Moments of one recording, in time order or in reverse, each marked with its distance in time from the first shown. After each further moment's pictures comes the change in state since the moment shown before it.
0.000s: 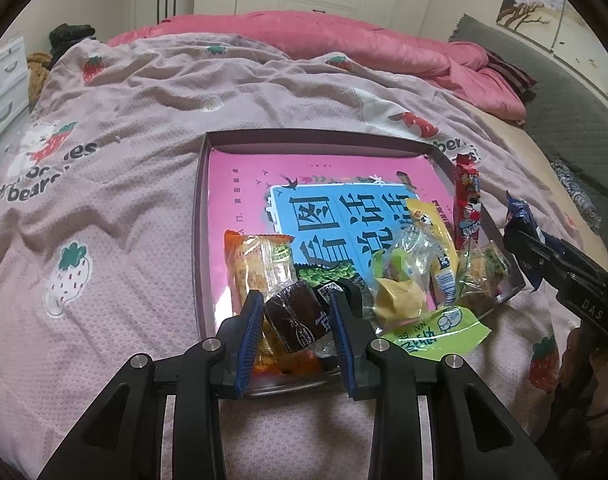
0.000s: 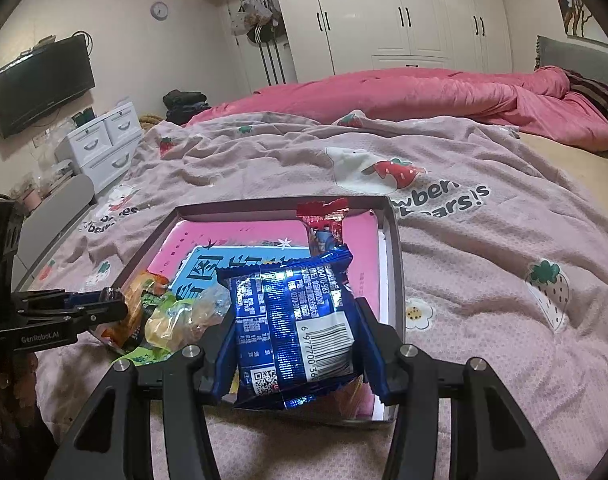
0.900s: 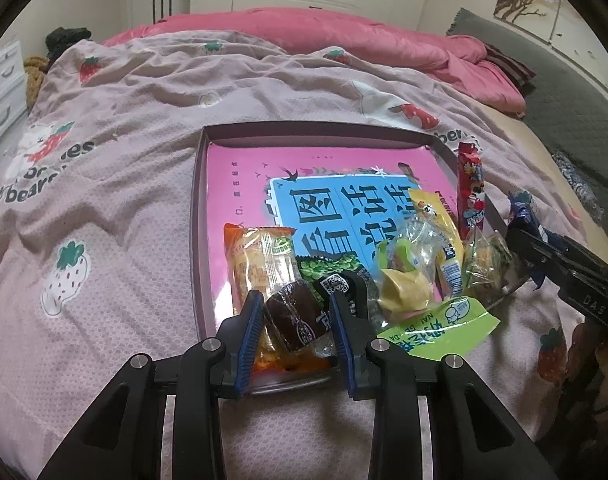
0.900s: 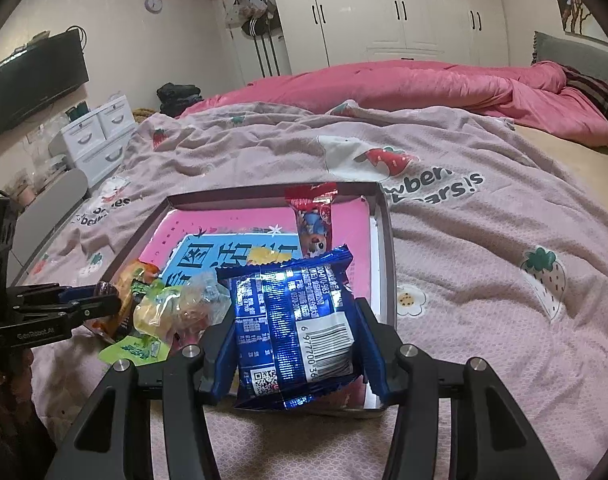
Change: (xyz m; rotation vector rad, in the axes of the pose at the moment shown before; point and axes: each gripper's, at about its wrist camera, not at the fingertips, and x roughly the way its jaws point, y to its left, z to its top) left arm 0.005 -0.001 -0.005 0.022 0.009 0.010; right arm 0.007 -0.004 -0.007 0.007 0.037 -0.024
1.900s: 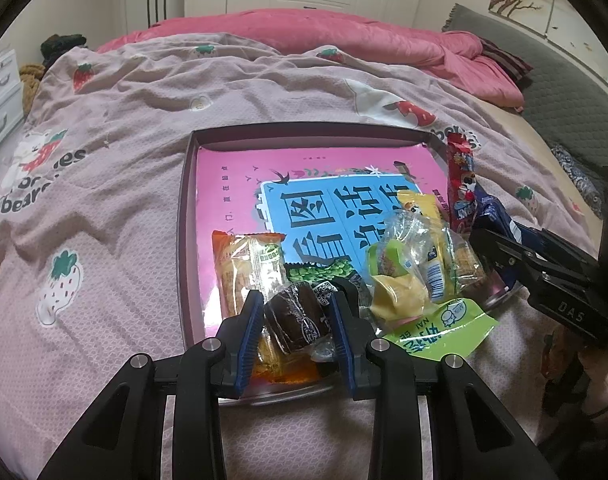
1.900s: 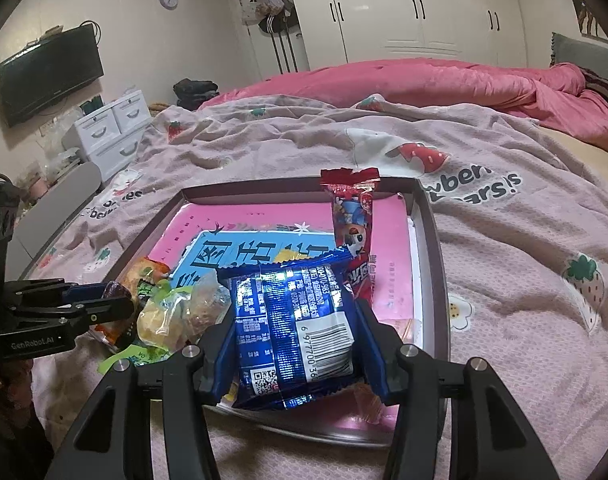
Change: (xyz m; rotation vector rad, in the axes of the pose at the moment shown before) left arm 0.006 -0.007 0.004 0.026 -0.002 0.005; right arm 0.027 0.016 0.001 -0.032 -0.007 0.059
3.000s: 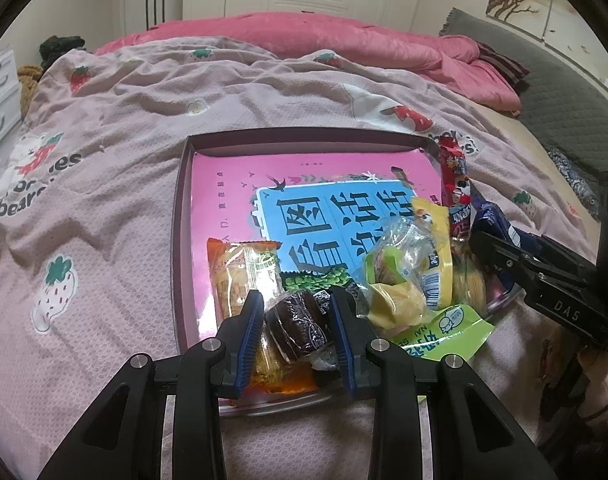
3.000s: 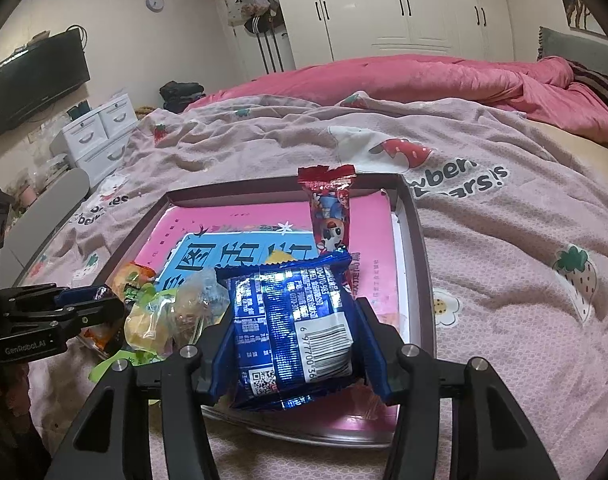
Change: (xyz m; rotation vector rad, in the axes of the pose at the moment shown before) left arm 0.001 0.001 0.002 -0.003 -0.016 -0.017; right arm -0.001 -0.007 -0.001 0.039 0.003 -0.033
